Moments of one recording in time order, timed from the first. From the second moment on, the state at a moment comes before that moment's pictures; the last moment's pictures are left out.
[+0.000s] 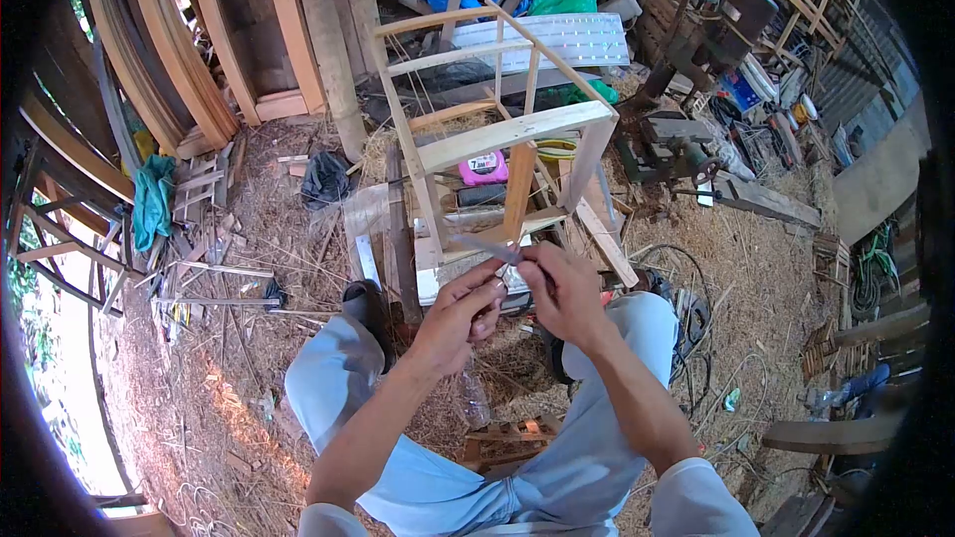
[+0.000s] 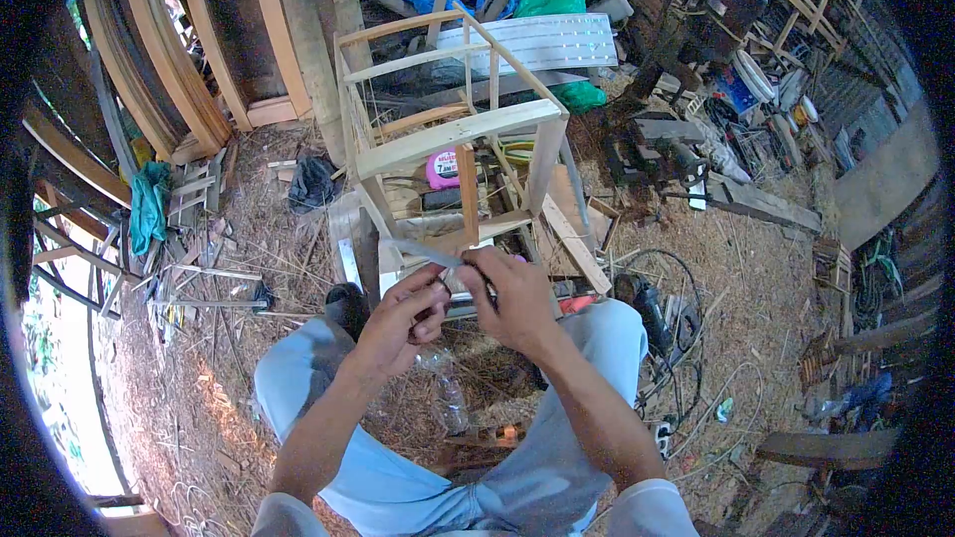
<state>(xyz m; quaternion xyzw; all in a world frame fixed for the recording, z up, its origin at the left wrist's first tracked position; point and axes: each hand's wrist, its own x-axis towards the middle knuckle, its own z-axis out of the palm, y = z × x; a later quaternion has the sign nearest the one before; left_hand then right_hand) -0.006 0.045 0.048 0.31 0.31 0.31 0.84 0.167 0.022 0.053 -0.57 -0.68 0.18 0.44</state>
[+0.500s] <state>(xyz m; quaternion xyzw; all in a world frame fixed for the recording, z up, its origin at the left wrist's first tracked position) -0.014 0.038 0.048 0.36 0.23 0.28 0.86 0.183 0.025 0.041 -0.58 -0.62 0.13 0.52</state>
